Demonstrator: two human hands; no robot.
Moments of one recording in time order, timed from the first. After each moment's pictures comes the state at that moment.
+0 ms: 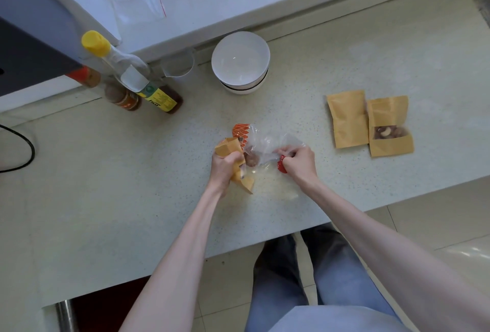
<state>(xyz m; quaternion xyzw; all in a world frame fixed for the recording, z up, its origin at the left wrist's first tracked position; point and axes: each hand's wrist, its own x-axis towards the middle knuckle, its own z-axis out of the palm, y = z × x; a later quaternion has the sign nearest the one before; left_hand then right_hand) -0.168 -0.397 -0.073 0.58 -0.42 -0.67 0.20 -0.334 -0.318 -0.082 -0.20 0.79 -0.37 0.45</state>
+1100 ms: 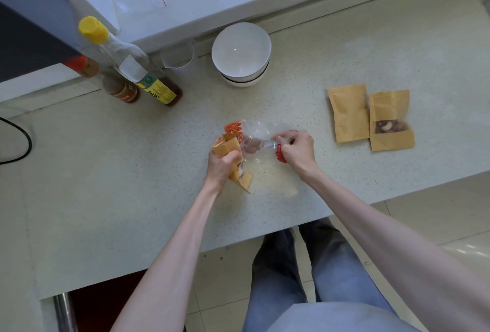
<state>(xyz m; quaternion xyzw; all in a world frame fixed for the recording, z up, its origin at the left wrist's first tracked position) -0.155 -0.389 -0.075 0.55 -0.46 -0.66 0.23 -0.335 -0.330 -0.072 -0.26 0.78 -0.40 0.40</state>
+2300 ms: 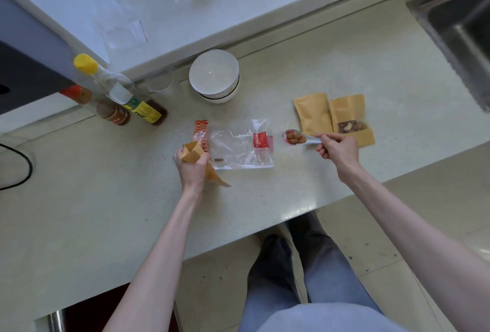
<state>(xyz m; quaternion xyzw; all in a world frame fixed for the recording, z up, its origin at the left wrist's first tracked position) -0.162 -0.385 -0.037 0.69 -0.47 -0.49 0.25 -0.450 -0.248 -0.036 -0.06 0.79 -0.47 0.39</state>
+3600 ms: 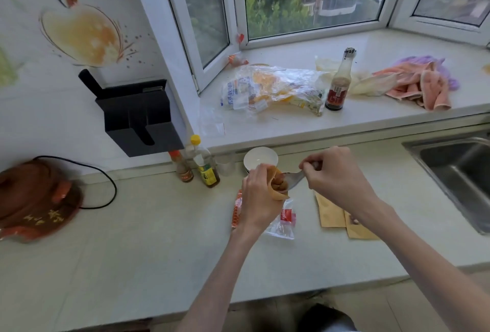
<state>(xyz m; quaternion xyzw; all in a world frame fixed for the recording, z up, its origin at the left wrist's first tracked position) -0.217 -0.322 0.163 0.46 -0.77 -0.24 0.37 -0.357 -0.260 0.278 -0.59 0.72 -0.33 0.15</state>
